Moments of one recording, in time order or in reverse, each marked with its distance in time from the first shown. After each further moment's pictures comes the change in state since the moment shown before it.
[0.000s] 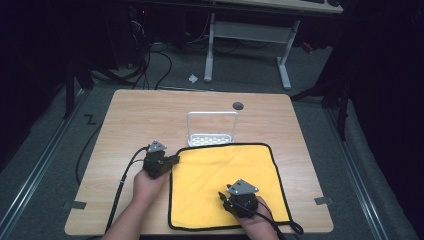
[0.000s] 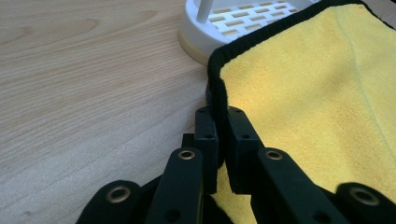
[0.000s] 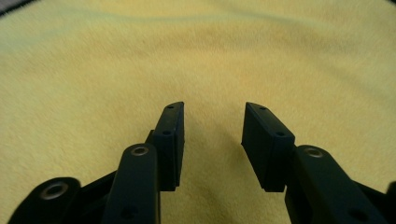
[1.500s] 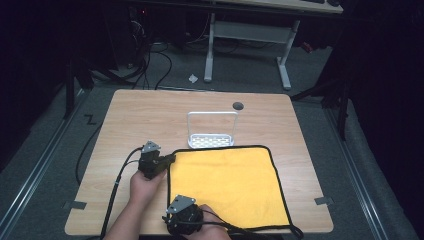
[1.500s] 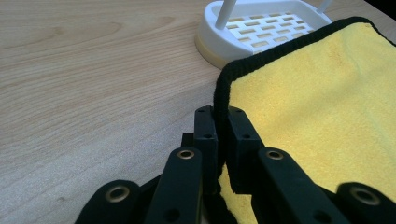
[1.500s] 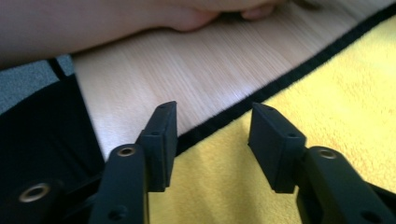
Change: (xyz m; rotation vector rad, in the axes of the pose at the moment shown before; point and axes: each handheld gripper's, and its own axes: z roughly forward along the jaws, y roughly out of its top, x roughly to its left) left arm 0.008 -0.004 -0.007 -0.039 0.002 -0.018; right arm 0.129 0.055 0.042 0.013 0.318 -0.209
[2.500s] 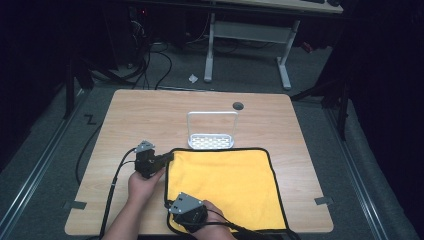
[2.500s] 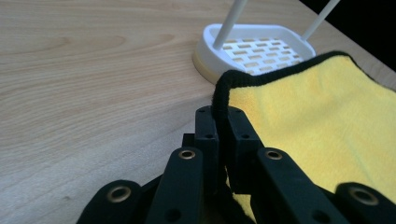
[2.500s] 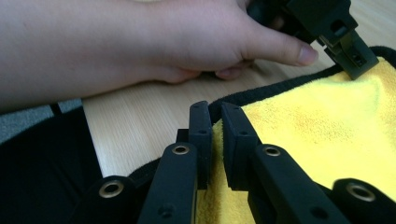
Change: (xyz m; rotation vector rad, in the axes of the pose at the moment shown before) left arm 0.010 0.000 -0.014 -0.094 -0.048 -0.101; right arm 0.003 0.019 -0.034 -0.166 -0.061 -0.088
